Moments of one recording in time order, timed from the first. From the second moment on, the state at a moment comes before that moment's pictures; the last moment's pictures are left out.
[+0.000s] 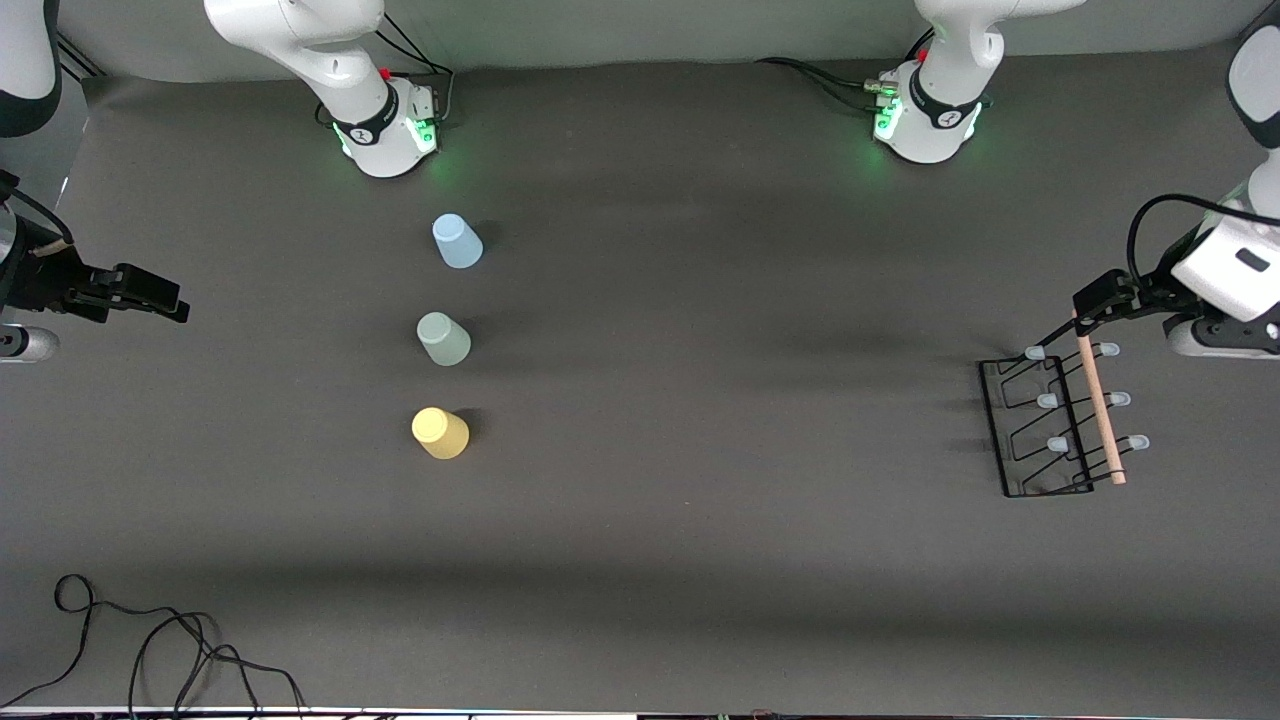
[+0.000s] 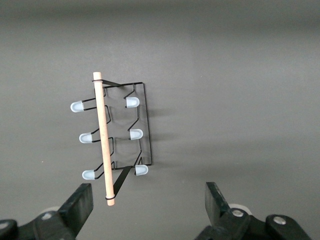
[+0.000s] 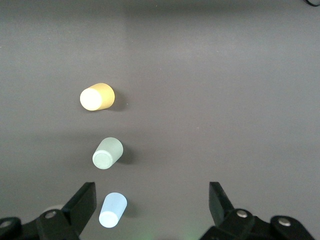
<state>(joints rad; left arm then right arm) 0.08 -0.01 -0.09 -1.79 0.01 1.83 0.04 0.08 0.06 -0.12 -1.55 0.02 1.54 0.01</state>
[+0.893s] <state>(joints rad) 0.09 0.01 -0.08 -1.80 0.01 1.84 0.06 0.08 0.06 -0.12 -1.55 0.02 1.54 0.01</state>
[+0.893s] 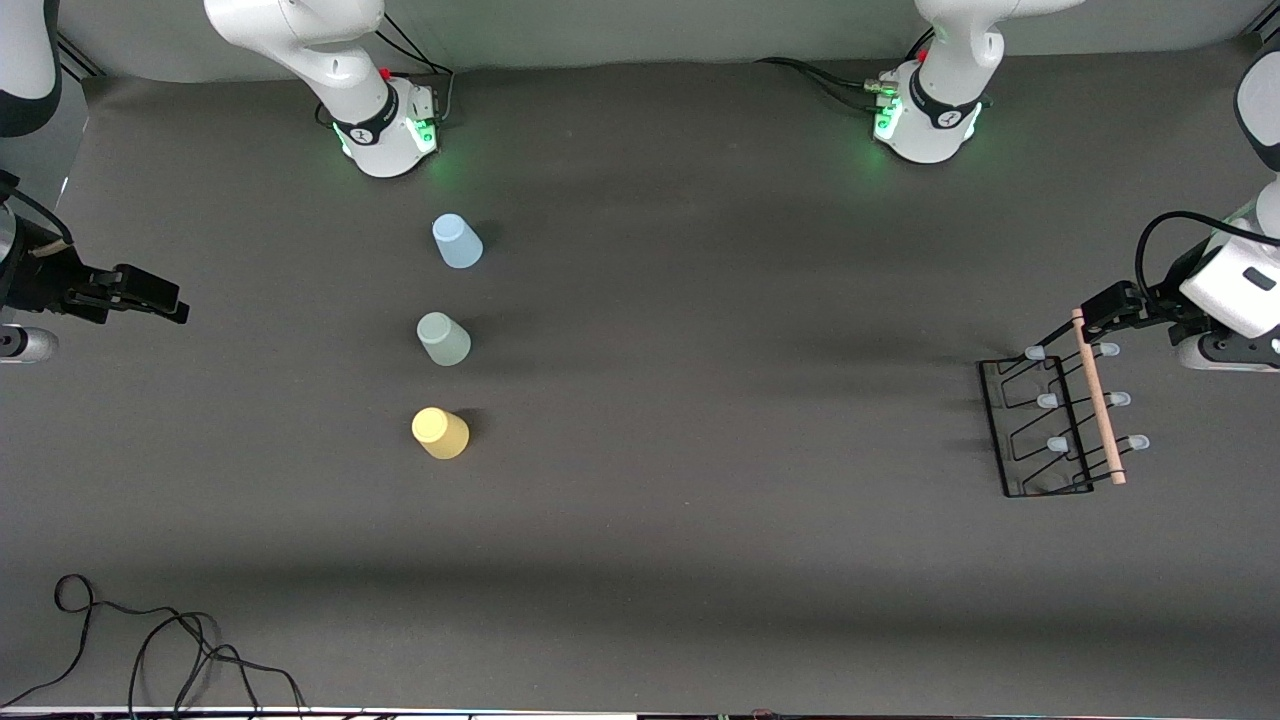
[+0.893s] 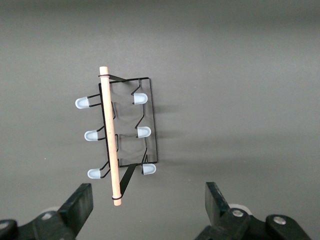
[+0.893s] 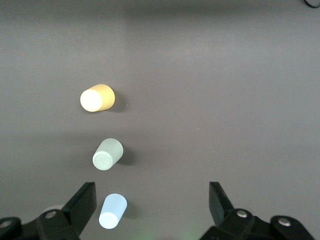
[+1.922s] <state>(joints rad) 0.19 0.15 -0.08 -2.13 0.09 2.31 0.12 0.09 0.06 -0.12 -1.55 0.02 1.54 0.01</state>
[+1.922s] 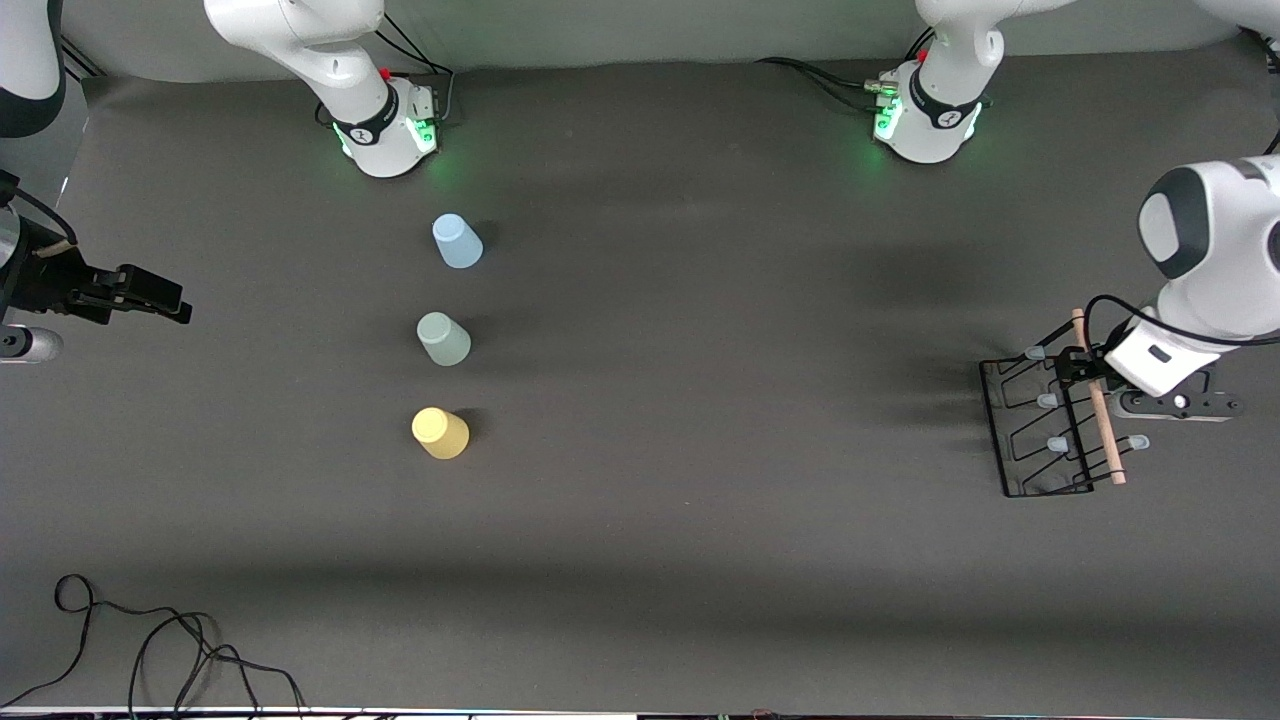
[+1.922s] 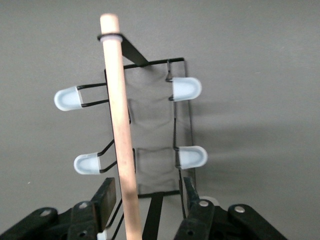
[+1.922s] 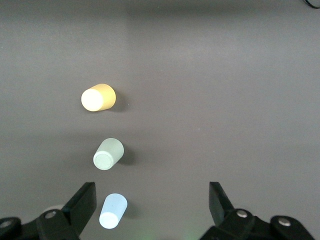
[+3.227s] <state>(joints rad) 0.04 0.04 -0.11 -2.00 0.09 2.06 0.01 0.09 0.06 -0.12 -1.55 0.02 1.55 0.01</state>
